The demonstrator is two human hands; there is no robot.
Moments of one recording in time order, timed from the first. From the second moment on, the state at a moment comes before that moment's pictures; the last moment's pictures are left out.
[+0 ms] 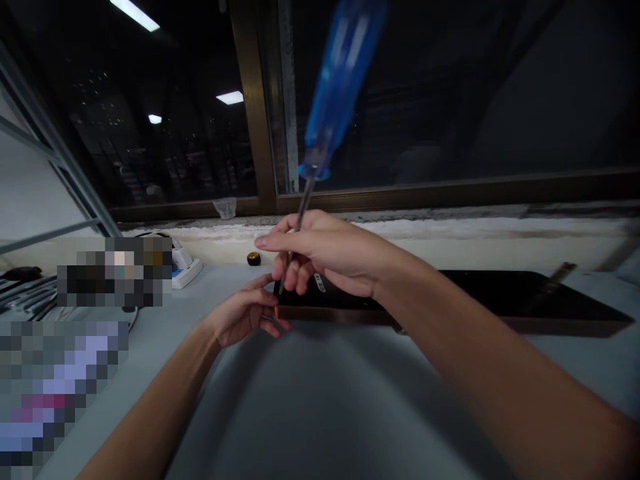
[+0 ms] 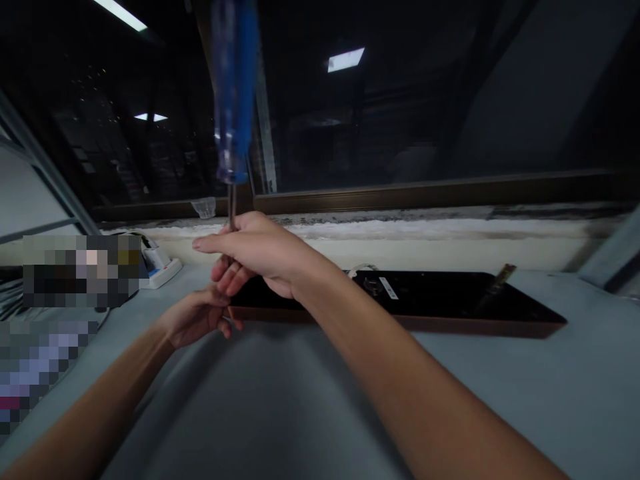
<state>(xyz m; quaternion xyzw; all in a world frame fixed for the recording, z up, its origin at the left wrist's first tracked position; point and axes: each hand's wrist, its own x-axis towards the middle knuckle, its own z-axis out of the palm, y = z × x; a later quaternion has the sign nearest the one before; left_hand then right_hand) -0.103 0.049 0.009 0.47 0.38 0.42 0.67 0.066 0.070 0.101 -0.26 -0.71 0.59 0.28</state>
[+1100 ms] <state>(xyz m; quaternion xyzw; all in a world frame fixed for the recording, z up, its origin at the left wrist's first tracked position) -0.090 0.053 0.009 0.47 0.41 0.47 0.62 0.063 0.073 0.094 -0.24 -0.87 0.25 0.35</state>
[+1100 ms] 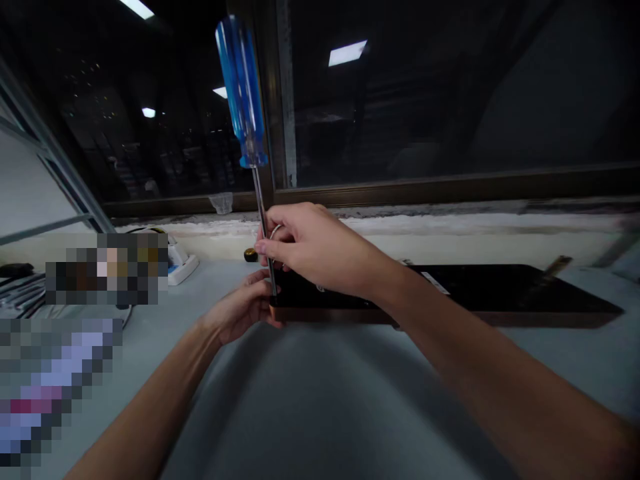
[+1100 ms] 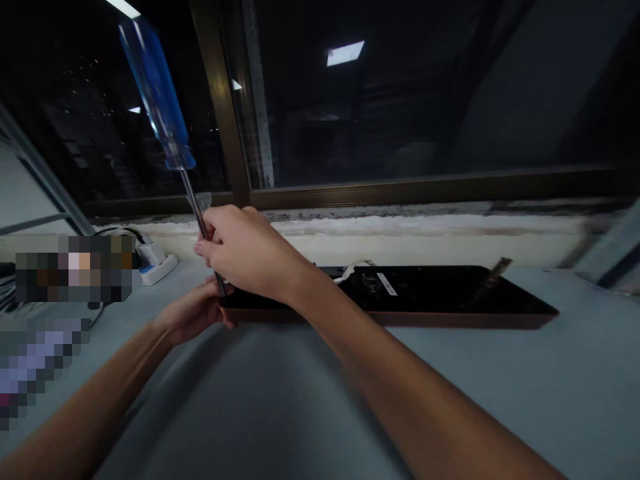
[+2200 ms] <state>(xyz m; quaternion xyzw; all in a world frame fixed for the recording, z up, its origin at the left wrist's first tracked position) -0.089 0.055 0.006 0.45 0.40 0.48 0.64 0.062 0.071 0.094 -0.24 -0.87 0.14 0.41</state>
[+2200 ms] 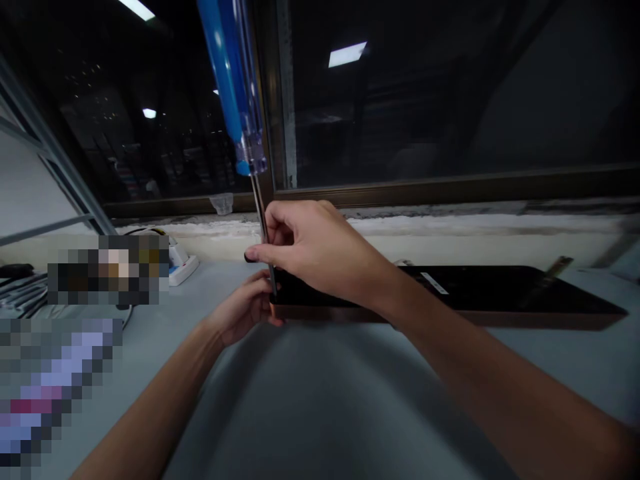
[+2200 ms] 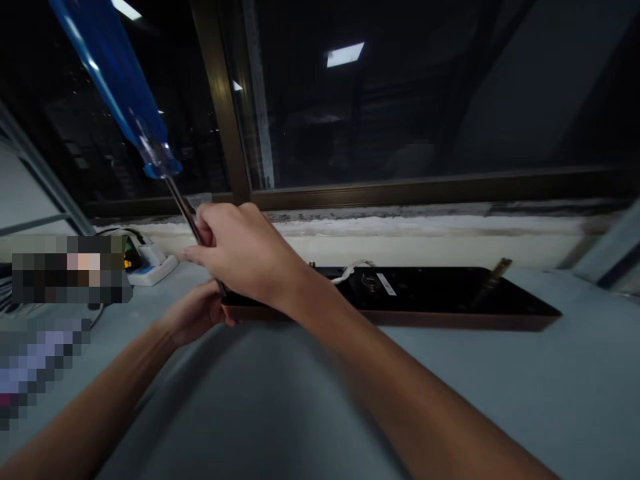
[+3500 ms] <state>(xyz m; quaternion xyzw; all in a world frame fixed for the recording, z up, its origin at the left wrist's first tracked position) -0.088 0.053 0.009 0.43 0.43 0.48 0.63 0.068 0.079 0.091 -0.14 -0.83 0.40 0.35</state>
